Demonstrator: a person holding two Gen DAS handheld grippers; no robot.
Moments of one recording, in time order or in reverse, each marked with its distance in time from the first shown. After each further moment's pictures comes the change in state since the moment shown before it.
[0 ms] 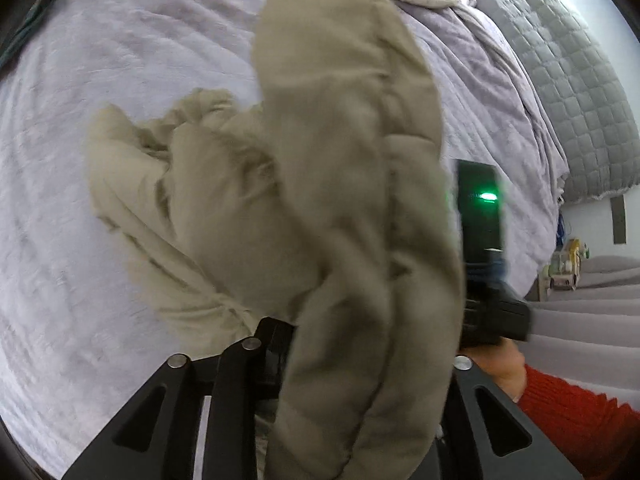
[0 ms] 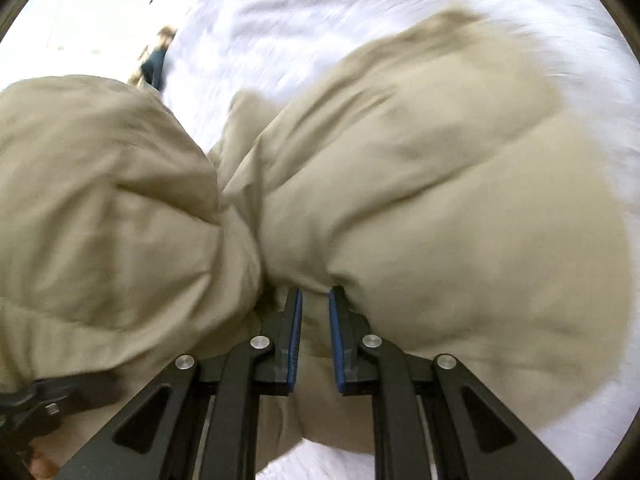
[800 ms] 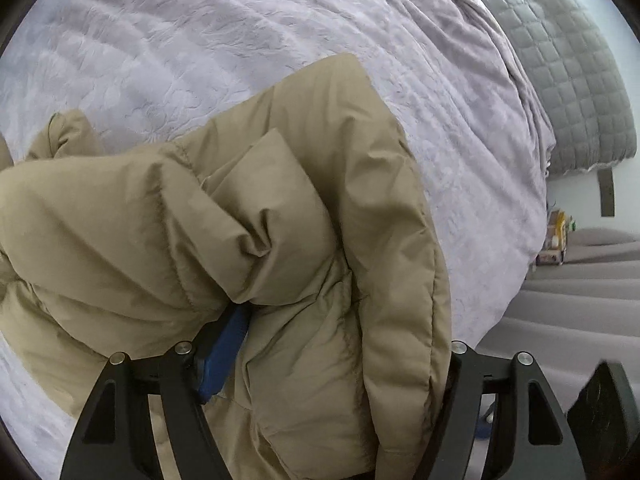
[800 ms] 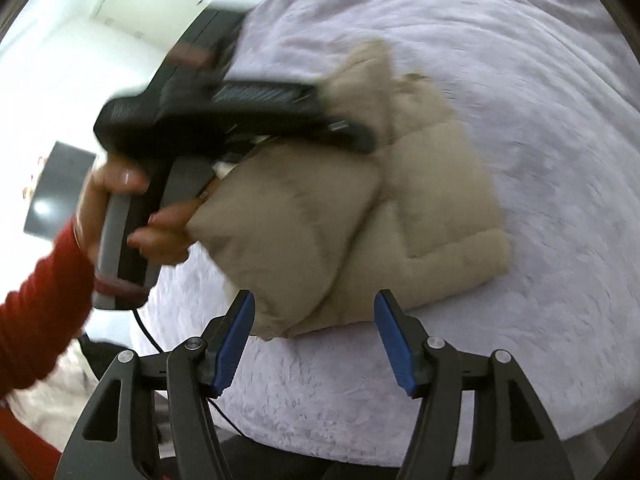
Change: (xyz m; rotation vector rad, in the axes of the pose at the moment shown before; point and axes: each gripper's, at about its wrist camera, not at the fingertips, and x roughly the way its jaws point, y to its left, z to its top) left arm 0.109 -0.057 0.056 0.088 0.102 -0.078; right arm -0.113 0.009 -0.111 -0.236 -0.097 -0.039
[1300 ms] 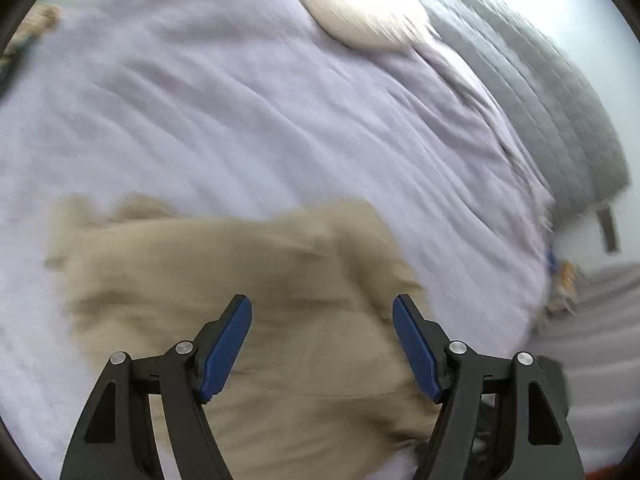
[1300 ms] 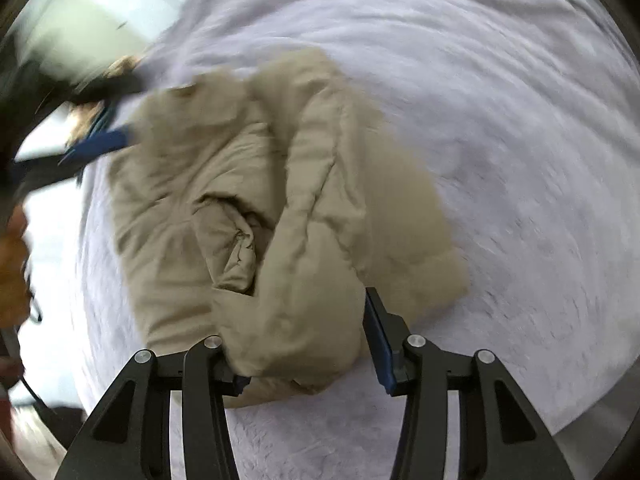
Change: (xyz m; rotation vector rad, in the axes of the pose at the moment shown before) left arm -0.095 0.021 -0.015 -0.030 -0.368 0.124; right arm 0.024 -0.044 0.014 0.228 -0.070 -0.264
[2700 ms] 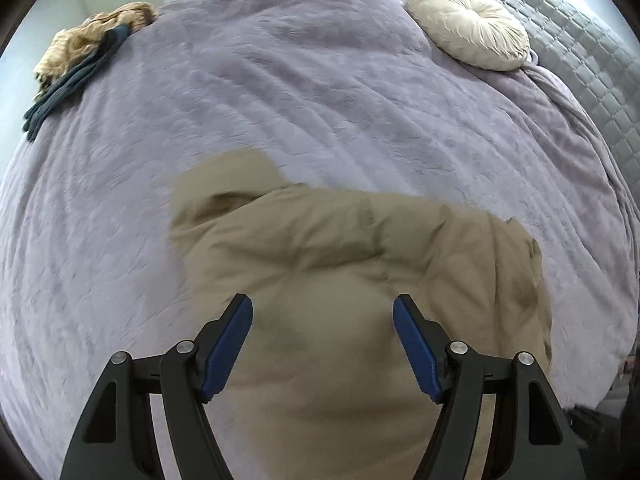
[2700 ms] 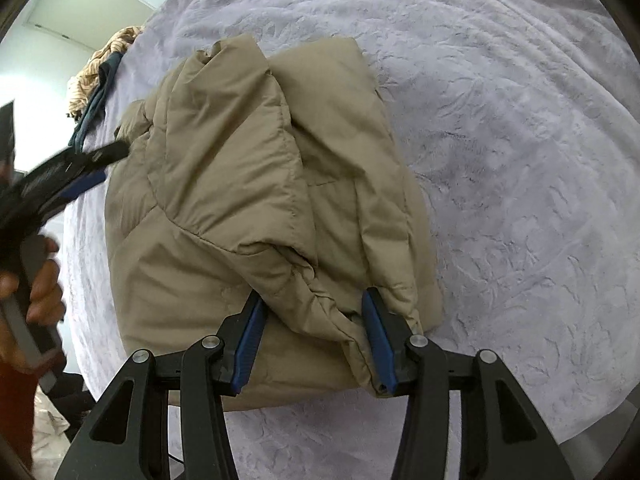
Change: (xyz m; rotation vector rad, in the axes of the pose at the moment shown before) left arm 0.026 0.038 -0.032 -0.122 -0.049 0.341; right arm 0.029 -0.055 0.027 -0.086 0.130 0.030
